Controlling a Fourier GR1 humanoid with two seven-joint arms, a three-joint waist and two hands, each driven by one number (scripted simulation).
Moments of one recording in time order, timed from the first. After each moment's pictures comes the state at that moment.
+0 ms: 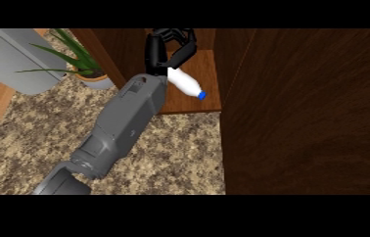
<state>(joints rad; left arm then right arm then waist) -1.09 0.00 -0.22 -0.39 0.58 0.50 -0.69 1.08 -0.33 0.20 -2.47 -0.12 0.42 -0.55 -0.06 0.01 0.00</state>
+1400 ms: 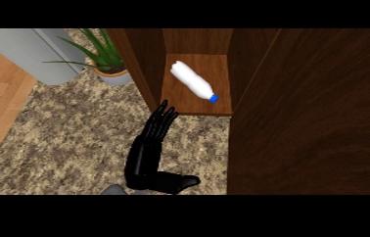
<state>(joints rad) -0.18 0.18 -0.72 -1.38 0.74 0.36 -0.63 1.15 -0.31 0.36 -2.50 -0.05 0.34 -0.53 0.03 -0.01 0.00</state>
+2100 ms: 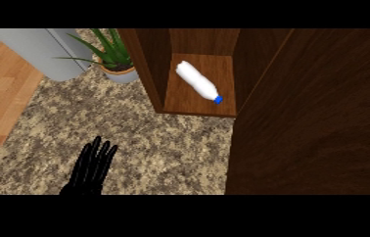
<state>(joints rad) 0.20 0.55 -0.66 -1.71 0.77 0.18 -0.76 0.96 -0.54 0.45 -2.50 0.03 0.48 -0.48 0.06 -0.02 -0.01</state>
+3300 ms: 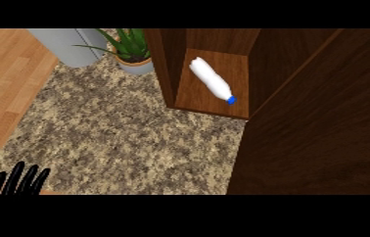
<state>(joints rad) 0.46 0.90 -0.46 -1.77 0.87 -0.16 -0.93 0.43 -0.50 0.60 -2.49 0.02 0.41 -0.10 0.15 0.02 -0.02</state>
